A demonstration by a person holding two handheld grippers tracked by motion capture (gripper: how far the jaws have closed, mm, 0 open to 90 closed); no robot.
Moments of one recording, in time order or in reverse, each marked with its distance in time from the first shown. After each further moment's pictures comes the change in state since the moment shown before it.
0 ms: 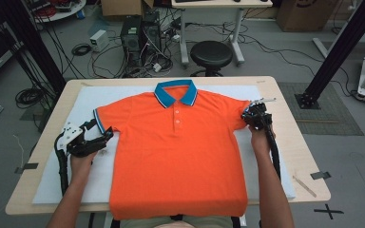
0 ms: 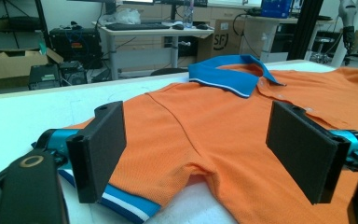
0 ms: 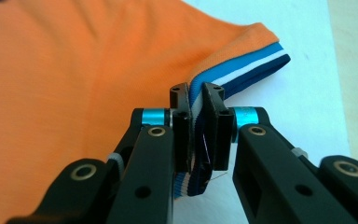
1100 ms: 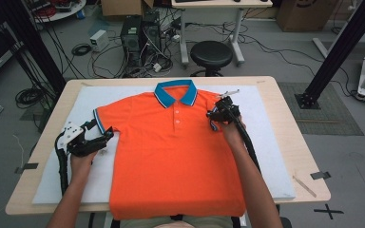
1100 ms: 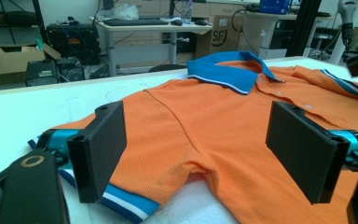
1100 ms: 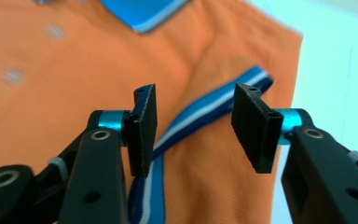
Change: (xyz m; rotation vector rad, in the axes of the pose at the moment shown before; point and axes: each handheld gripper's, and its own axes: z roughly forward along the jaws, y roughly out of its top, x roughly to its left) left arm 0.001 0.001 0.002 0.016 -0.010 -0.007; right arm 0.093 0.039 0.021 0.034 0.141 -0.166
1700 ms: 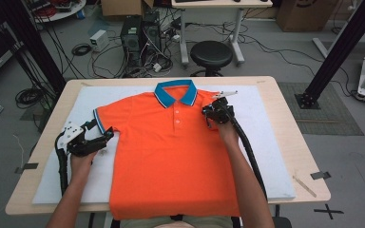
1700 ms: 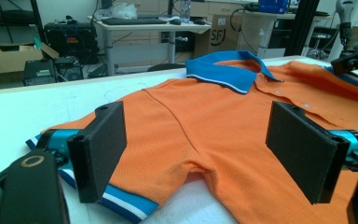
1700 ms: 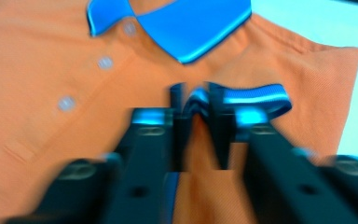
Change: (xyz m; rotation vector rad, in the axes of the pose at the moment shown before) left arm 0.000 0.000 0.000 0.004 -0.005 0.000; right arm 0.007 0.002 0.011 -0.126 0.153 0.010
